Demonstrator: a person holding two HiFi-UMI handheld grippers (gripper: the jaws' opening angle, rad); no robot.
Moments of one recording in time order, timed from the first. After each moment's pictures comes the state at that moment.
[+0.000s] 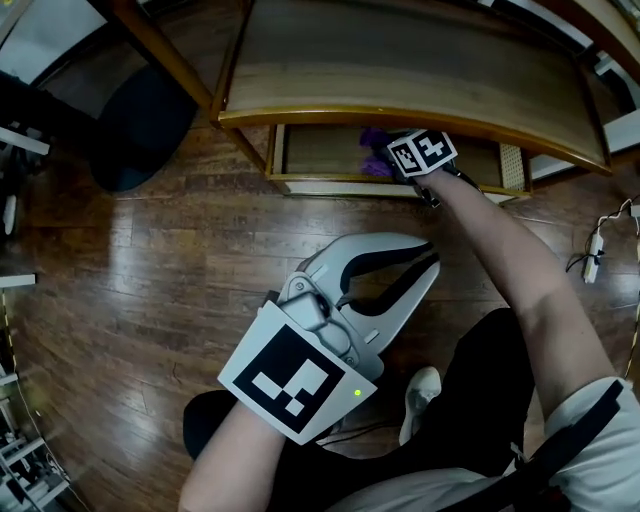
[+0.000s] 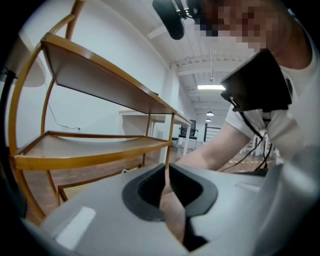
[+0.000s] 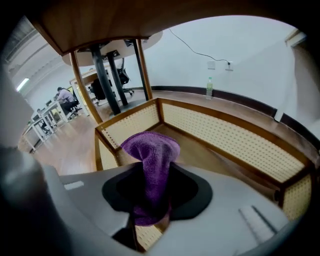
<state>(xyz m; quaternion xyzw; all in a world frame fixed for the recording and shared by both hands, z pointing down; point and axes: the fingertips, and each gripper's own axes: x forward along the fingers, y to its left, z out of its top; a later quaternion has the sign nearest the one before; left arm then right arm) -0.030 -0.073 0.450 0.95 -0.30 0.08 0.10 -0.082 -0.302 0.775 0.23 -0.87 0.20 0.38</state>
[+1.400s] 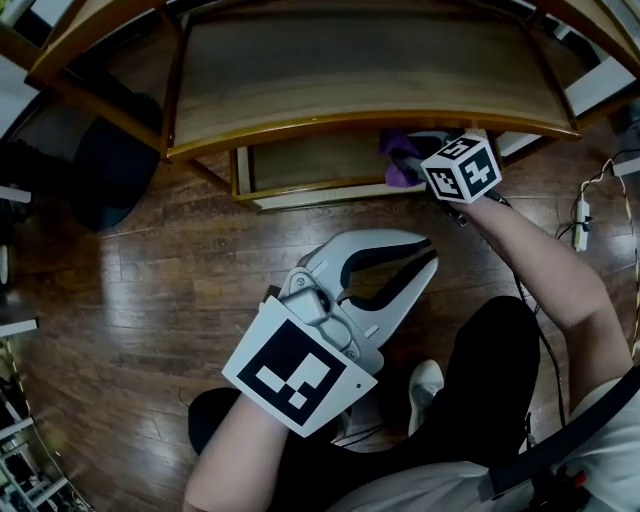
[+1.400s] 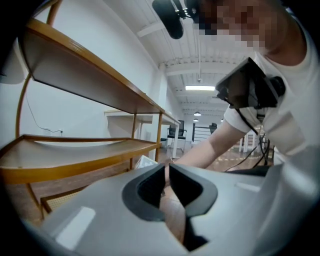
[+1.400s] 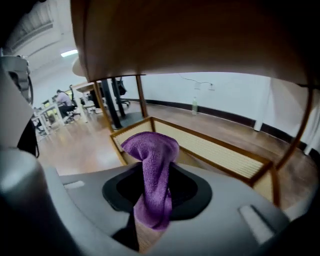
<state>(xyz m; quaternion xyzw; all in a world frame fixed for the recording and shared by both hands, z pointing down) 0.022 -0.075 0.448 0.97 -0.23 0.08 0.09 0.032 -0.272 0.685 0.29 -0.88 0.17 0.33</state>
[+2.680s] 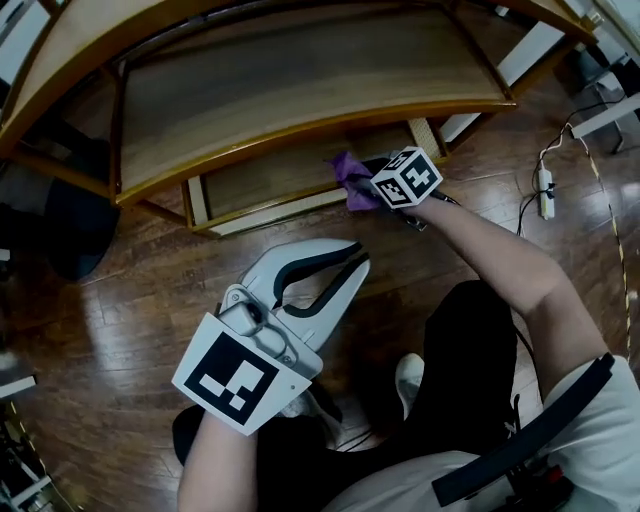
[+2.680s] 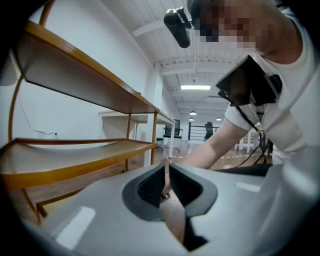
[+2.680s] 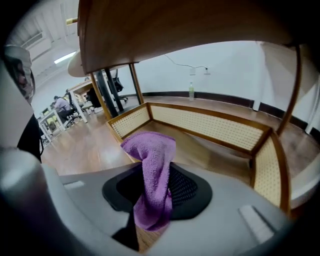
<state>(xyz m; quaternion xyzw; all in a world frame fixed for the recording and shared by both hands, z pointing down) 0.020 -0.069 0.450 0.97 -0.20 0.09 0.06 0.063 -0.248 0.752 0.27 -0.87 0.22 0.35</state>
